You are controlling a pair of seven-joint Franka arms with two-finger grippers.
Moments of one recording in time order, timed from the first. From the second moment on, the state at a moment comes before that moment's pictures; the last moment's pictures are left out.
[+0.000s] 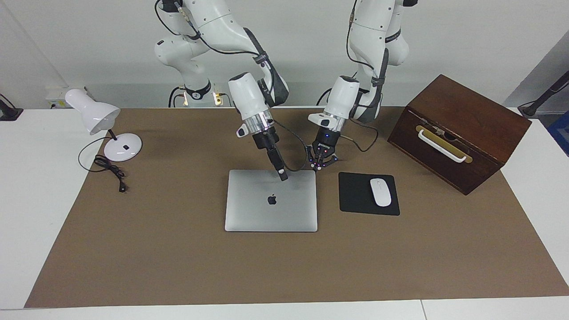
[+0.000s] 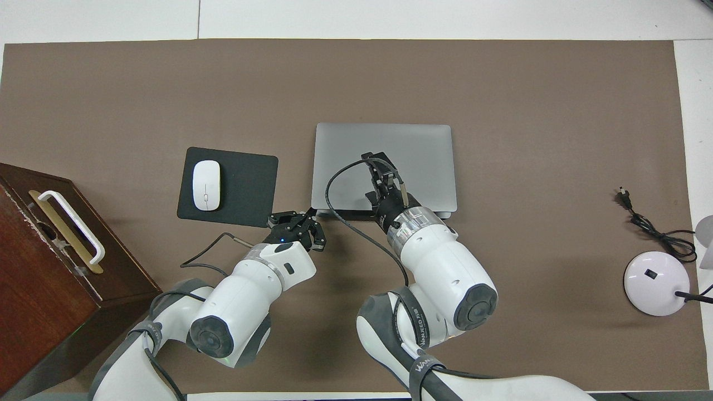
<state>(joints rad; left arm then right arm) -0.69 0.18 0.06 -2.56 -0.08 3.48 -0.04 0.65 0.25 0.01 -2.26 0.49 3.39 1.47</state>
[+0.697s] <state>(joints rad) -0.68 0.25 0.06 -2.50 -0.08 3.48 -0.04 0.69 0.23 0.01 -2.32 0.61 3.39 1.46</state>
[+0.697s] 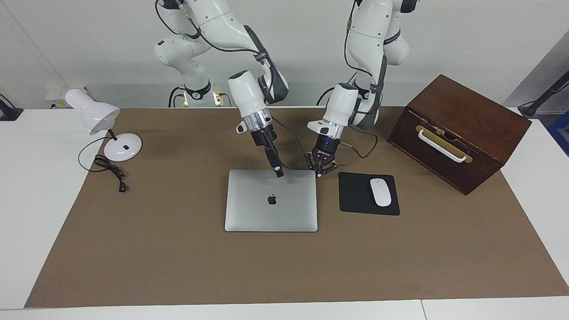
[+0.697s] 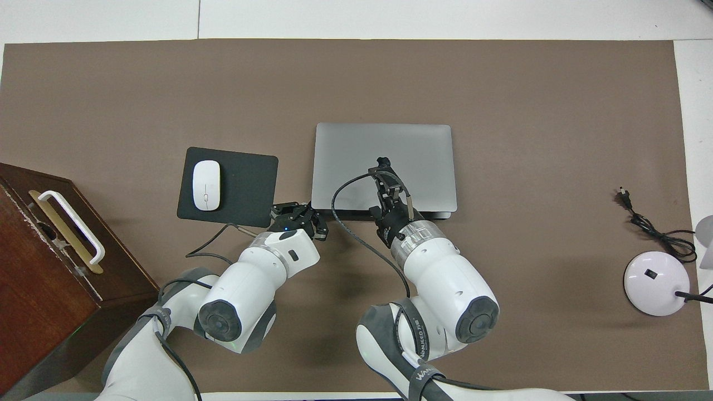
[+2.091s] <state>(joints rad) -0.67 0.29 0.06 -2.47 -0.08 3.48 -0.04 0.71 0.16 0.02 -2.41 0.65 3.39 1.46</state>
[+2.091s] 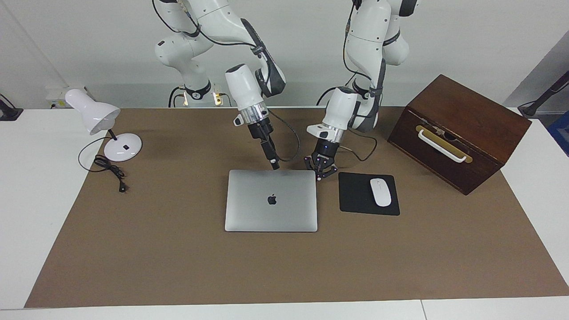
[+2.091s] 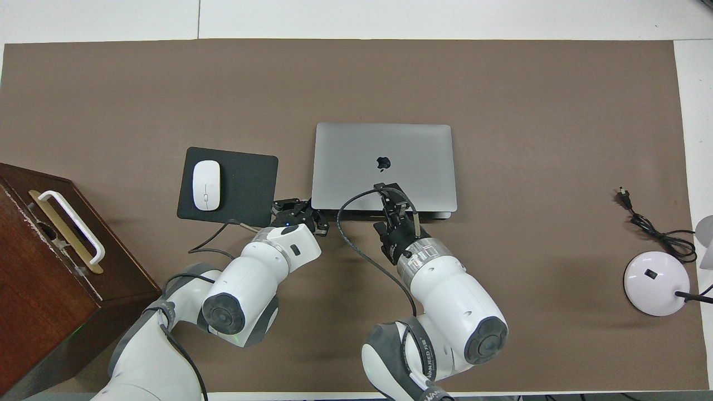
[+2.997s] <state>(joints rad) -0.67 0.29 0.05 -2.46 -0.08 3.48 -0.06 0.71 0.20 0.02 -2.42 0.65 3.44 1.46</state>
